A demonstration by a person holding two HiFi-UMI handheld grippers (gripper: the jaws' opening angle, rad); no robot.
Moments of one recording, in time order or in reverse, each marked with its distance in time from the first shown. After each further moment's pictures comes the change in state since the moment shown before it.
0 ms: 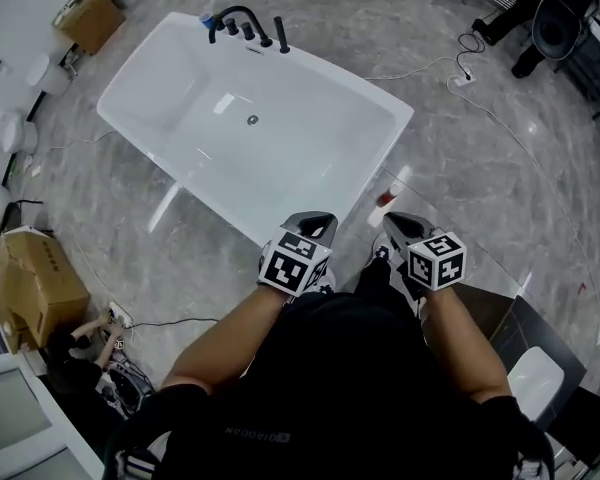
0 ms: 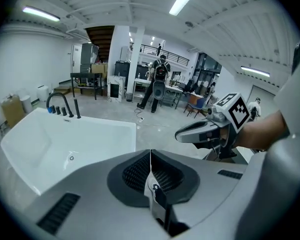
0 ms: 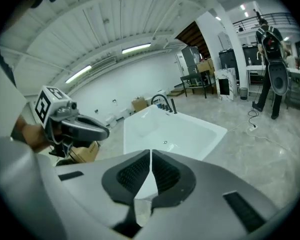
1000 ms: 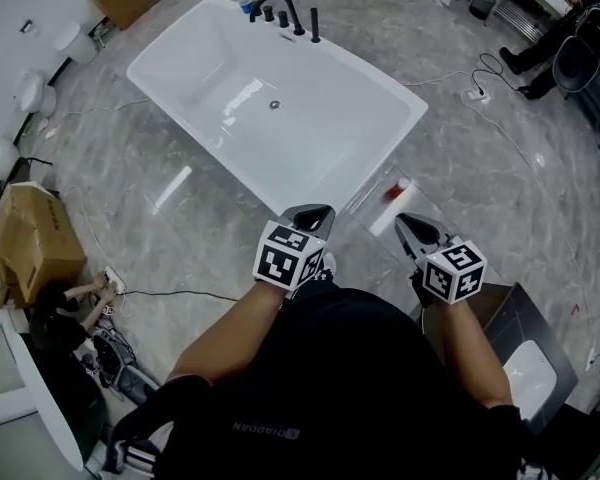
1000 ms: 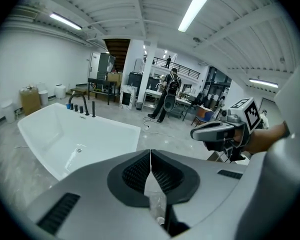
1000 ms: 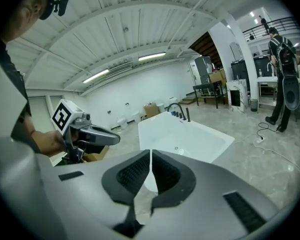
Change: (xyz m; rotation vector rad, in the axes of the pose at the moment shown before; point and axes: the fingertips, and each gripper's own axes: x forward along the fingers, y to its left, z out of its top) left arm -0.093 -0.049 -0.047 -0.114 -0.136 0.097; right arm -0.094 0.095 -0.013 -0.109 -0.087 0.093
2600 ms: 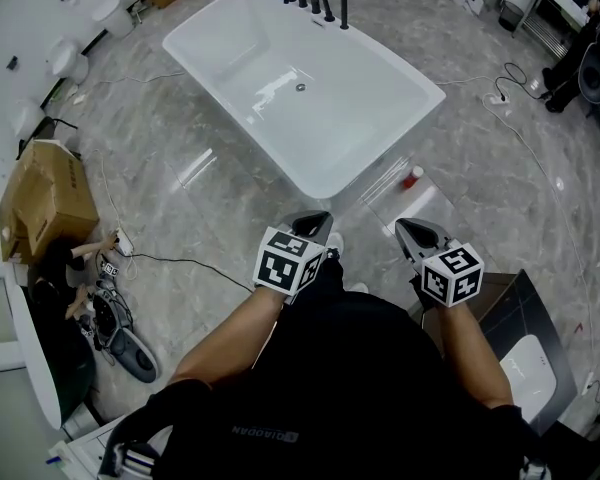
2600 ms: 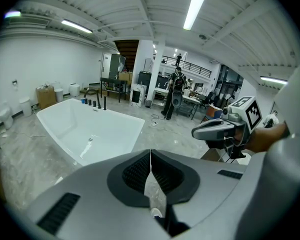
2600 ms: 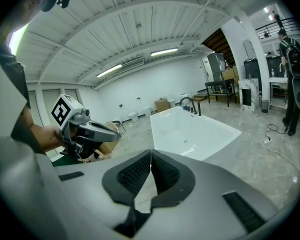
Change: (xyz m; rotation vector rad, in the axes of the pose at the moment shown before) left arm -0.063 -0.067 -0.086 -0.063 0.005 0.133; right arm -0.057 0.056 -0.074 -0.081 0.052 0.111
